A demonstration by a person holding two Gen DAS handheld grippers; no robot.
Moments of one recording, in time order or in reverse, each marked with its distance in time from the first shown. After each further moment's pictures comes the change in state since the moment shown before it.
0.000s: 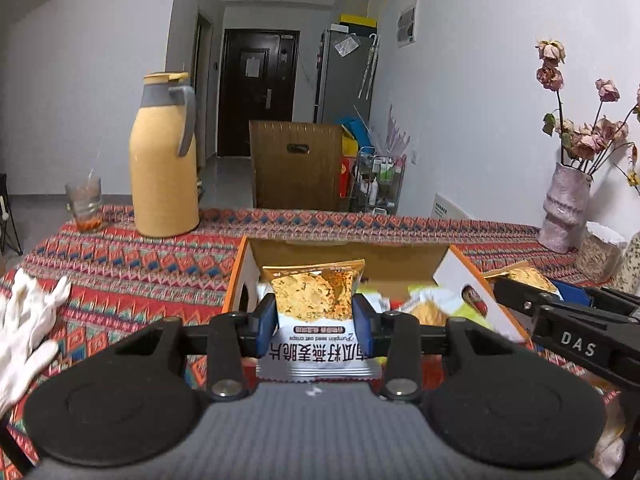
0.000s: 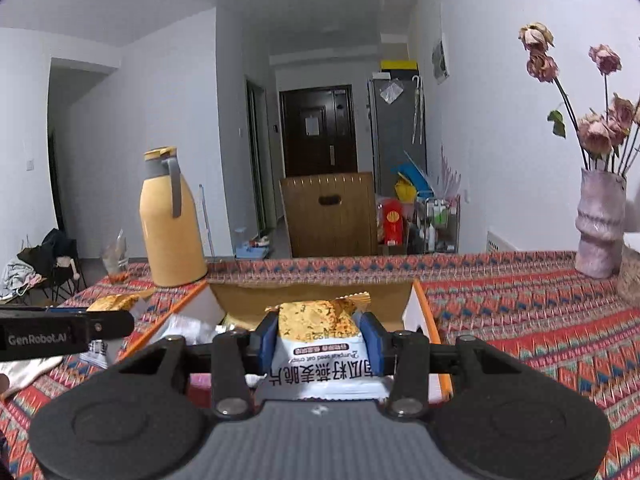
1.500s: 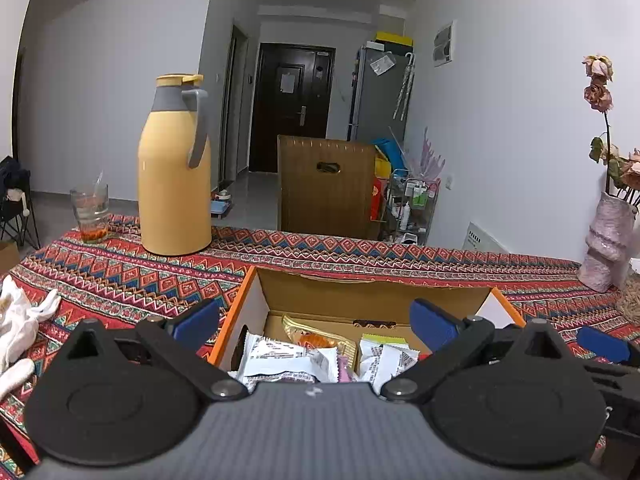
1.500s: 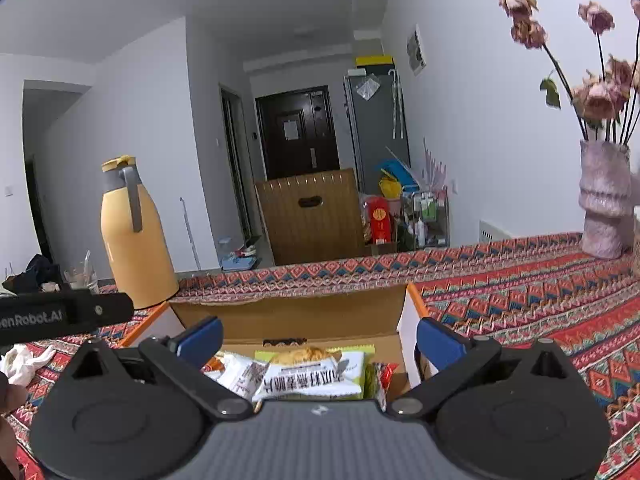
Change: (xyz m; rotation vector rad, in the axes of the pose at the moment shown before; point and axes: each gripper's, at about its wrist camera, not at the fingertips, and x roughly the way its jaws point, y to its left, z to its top) left arm 0.064 -0.004 0.014 -0.062 -0.060 0.097; right arm 0.069 -0.023 -0.007 0.081 -0.015 -0.033
